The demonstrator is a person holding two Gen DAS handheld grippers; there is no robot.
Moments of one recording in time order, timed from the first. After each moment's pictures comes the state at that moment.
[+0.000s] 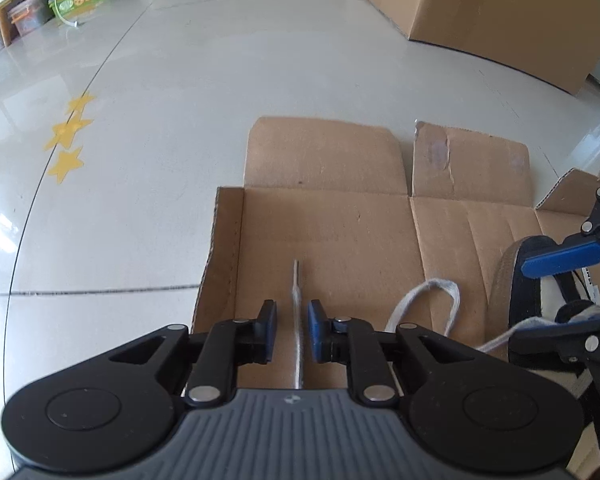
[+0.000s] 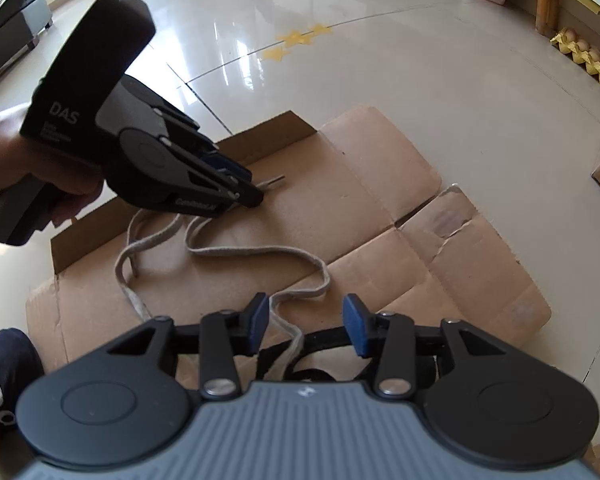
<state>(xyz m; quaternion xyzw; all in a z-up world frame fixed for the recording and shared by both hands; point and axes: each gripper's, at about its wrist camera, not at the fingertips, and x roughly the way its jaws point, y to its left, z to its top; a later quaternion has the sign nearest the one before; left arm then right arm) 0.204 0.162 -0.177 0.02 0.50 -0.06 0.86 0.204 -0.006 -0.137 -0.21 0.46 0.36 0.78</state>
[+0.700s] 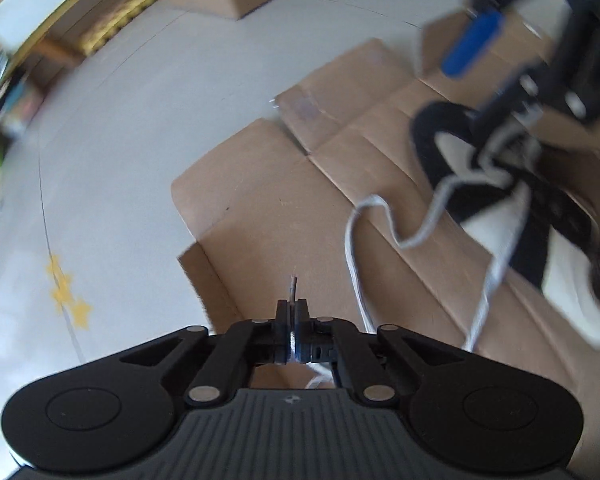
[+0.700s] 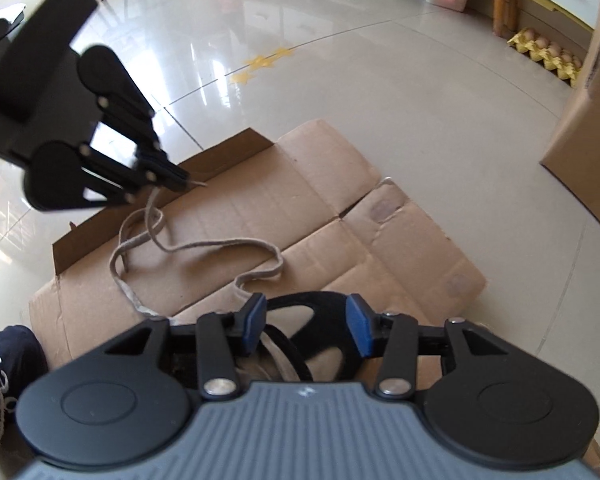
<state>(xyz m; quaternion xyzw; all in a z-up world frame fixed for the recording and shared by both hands) 0.156 0.114 -0.109 0.38 0.48 -0.23 0.76 0.187 -0.062 -0.094 -0.19 0.44 0.33 0.81</state>
